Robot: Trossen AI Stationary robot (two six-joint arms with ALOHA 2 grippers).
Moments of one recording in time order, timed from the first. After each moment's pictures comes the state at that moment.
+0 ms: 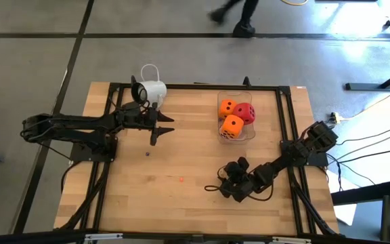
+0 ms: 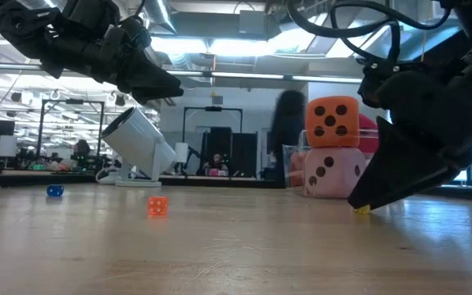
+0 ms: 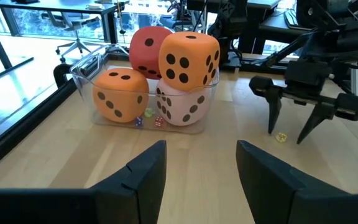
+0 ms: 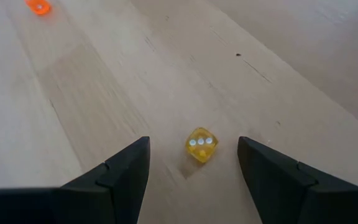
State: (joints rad) left arm 0.40 0.99 0.37 0.45 0.25 0.01; right arm 0.62 1.80 0.79 -0.11 0.64 1.14
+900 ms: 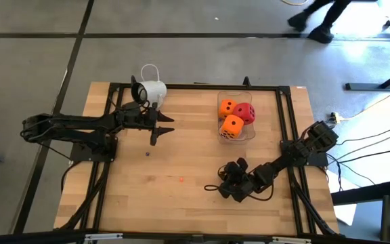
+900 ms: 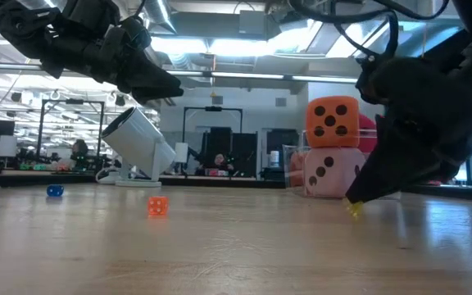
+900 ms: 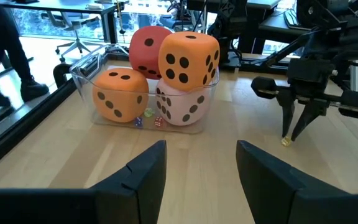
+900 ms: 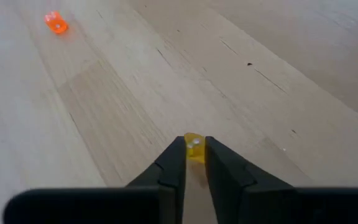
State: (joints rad) left arm 0.40 0.99 0.37 0.45 0.26 0.01; right arm 0.61 1.80 0.79 -0.07 0.64 1.16
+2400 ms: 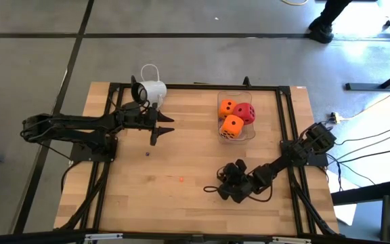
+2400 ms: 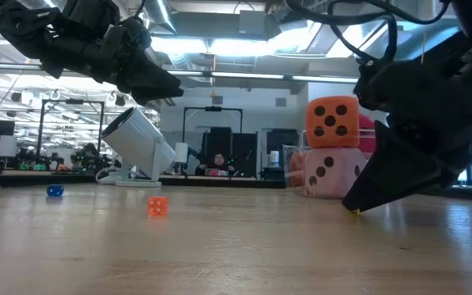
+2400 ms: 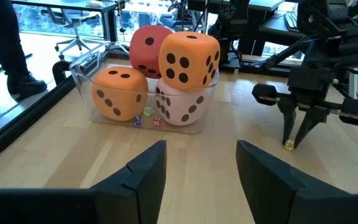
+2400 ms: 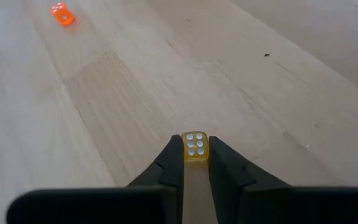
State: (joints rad) left arm 0.40 0.99 0.37 0.45 0.26 -0.01; right arm 0.62 1.83 0.79 -0.02 0.62 1.15
